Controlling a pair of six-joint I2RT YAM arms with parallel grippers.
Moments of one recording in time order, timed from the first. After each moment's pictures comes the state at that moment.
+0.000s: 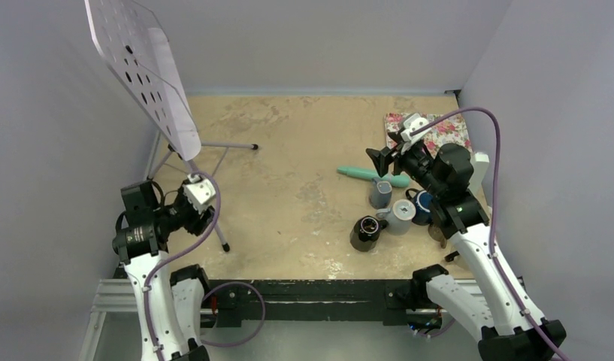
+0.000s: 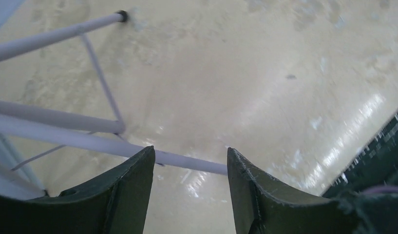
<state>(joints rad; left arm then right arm) 0.36 0.64 0.84 -0.95 0.81 0.84 0.29 0.84 0.89 -0.11 -0.31 -0.17</state>
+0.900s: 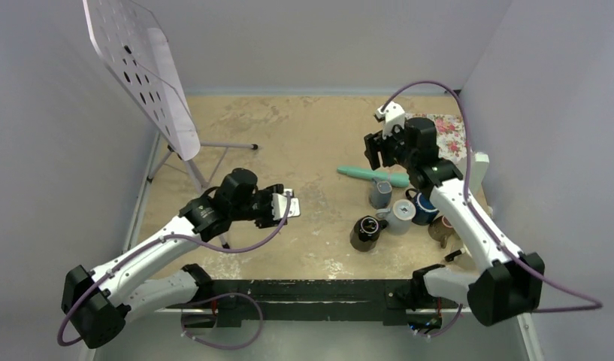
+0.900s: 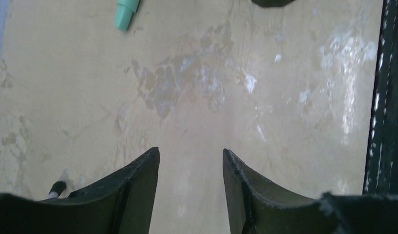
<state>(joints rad) -0.71 0.97 0.78 -0.50 0.33 0.73 0.29 1.14 1.00 -0.27 -0.15 -0.19</state>
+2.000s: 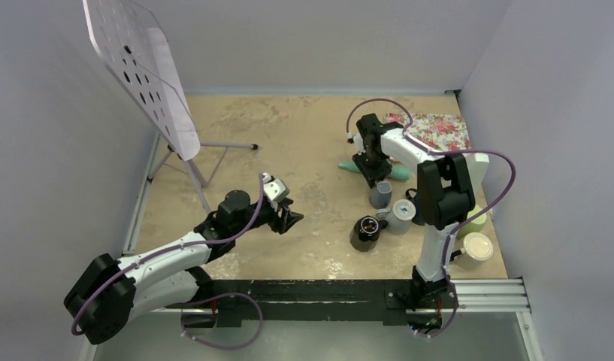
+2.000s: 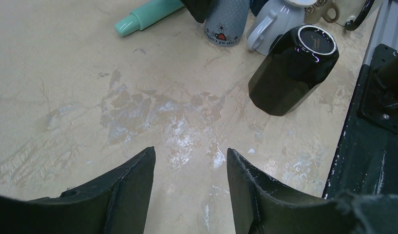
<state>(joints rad) -0.73 1.02 0.36 0.40 0.29 -0.07 0.33 1.94 1.44 -0.87 0.09 -0.17</state>
